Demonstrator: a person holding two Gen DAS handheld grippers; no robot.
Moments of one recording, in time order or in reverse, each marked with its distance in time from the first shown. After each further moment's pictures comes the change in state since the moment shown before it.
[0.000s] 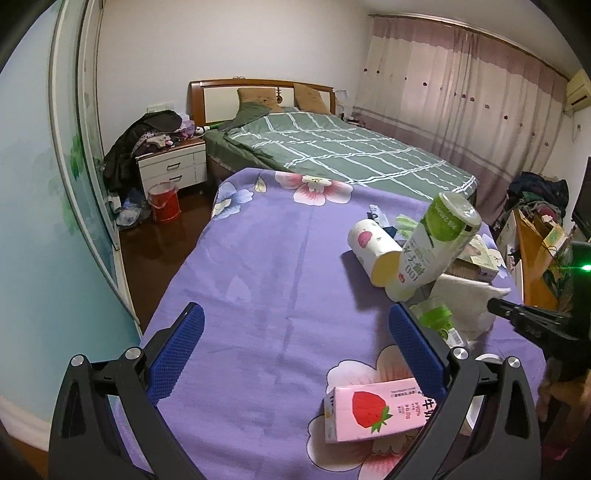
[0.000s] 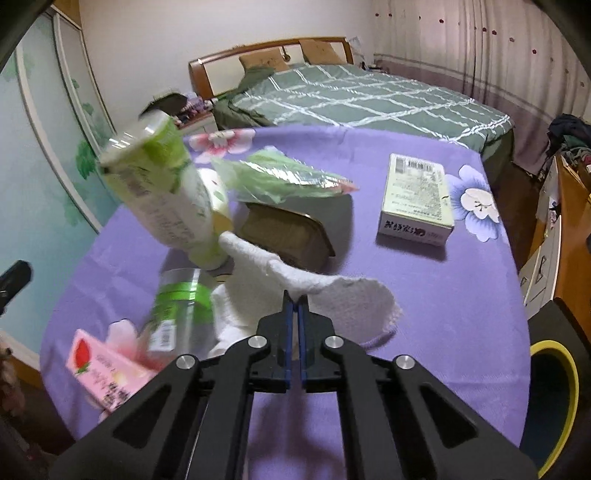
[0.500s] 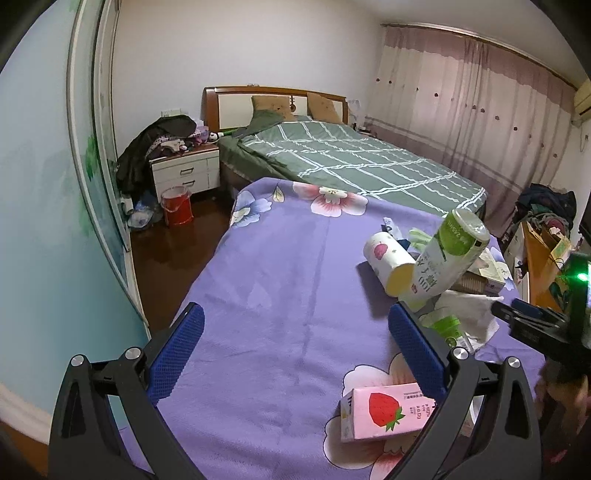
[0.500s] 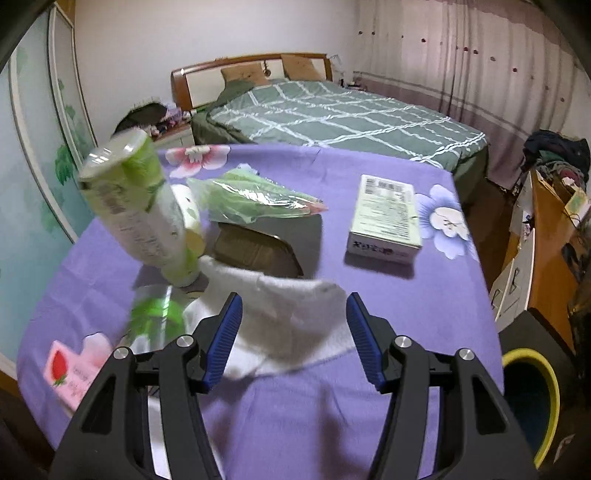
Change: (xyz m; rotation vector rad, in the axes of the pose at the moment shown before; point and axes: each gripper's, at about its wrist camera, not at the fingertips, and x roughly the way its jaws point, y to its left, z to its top) left arm -0.013 0.018 0.002 -0.029 -0.029 0.037; right arm 0.010 -0.005 0.010 -0.020 -0.042 -0.131
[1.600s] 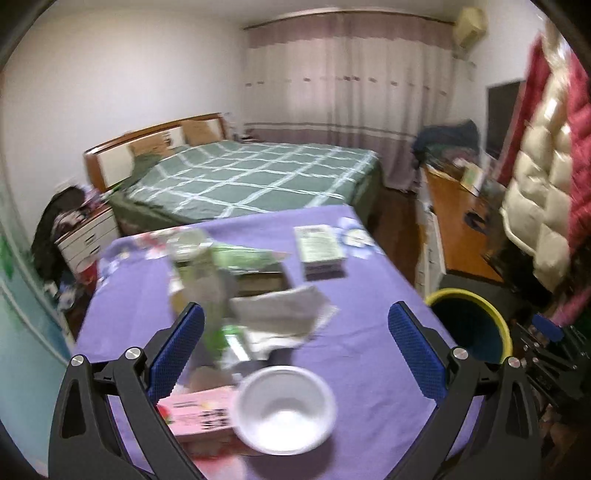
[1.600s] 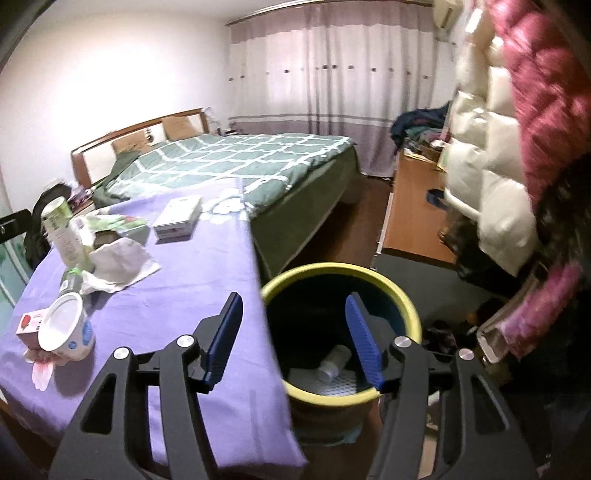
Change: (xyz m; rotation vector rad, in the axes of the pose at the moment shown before) left arm -0.069 -0.216 -0.007 0.340 -0.050 -0.289; right arm -0.191 -0.140 -0.152 0.296 -0.211 -0.339
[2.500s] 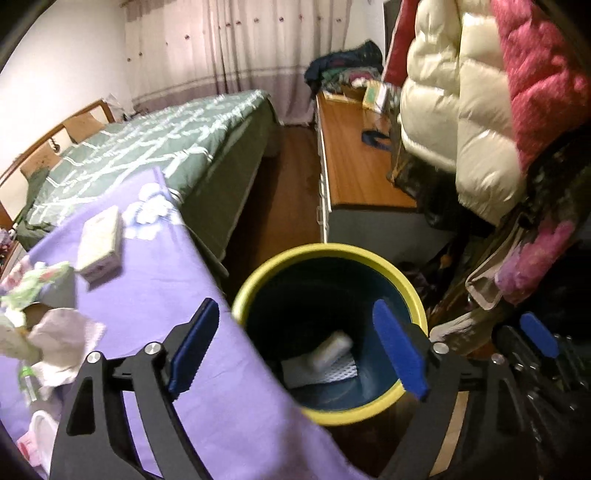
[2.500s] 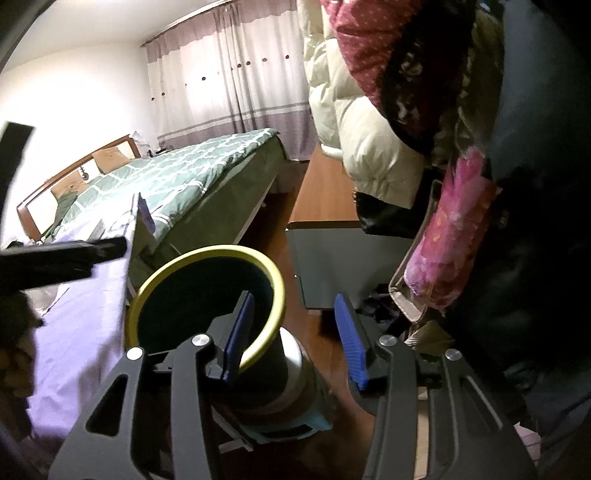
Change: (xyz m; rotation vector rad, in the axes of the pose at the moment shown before) left arm 0.106 -0.277 -0.012 0.280 0.206 -0.301; right arm -0.005 -0.154 -0.053 0.254 0.002 -0.176
